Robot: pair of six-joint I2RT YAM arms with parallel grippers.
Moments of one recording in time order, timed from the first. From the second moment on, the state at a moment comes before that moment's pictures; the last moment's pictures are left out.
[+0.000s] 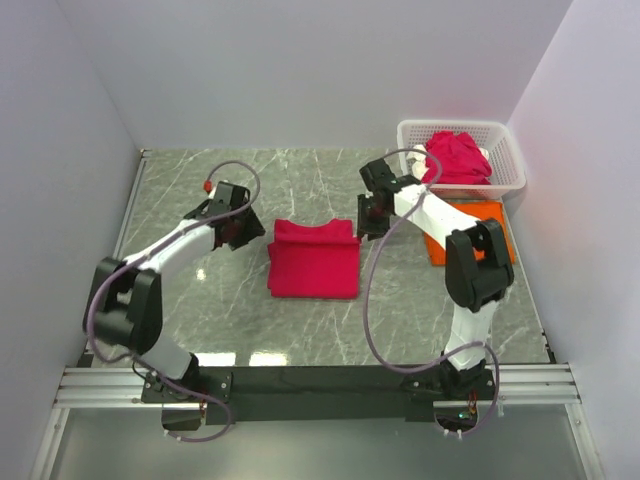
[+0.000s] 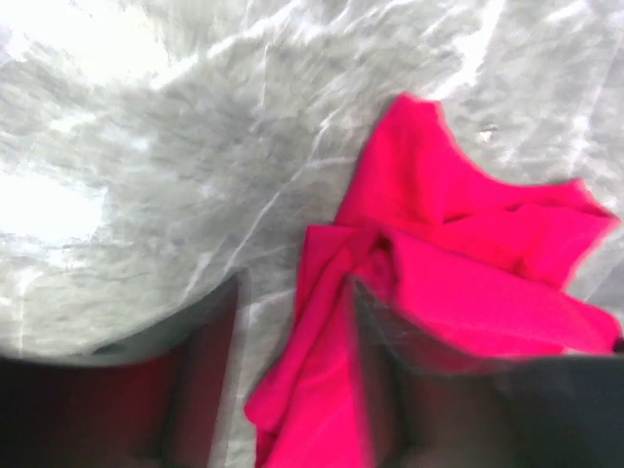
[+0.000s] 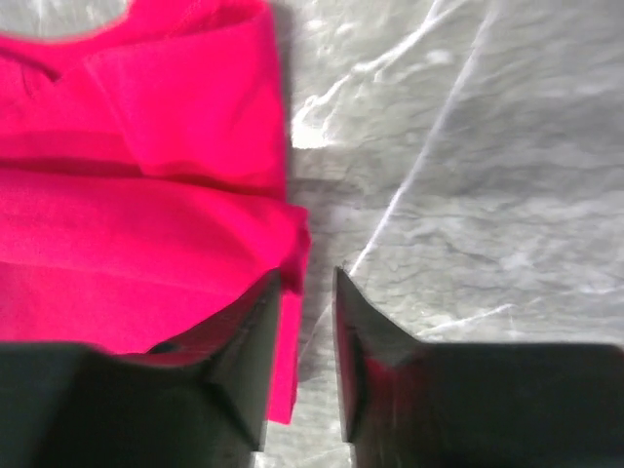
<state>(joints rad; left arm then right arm) -0.33 1.59 1.04 -0.37 -0.09 -0.80 0.42 1.91 1.49 -0.77 -0.03 0.45</state>
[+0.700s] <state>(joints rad) -0.39 1.46 0.88 -0.11 -0.04 -0.51 0.34 1.66 1.16 -0.38 -0.25 0.20</state>
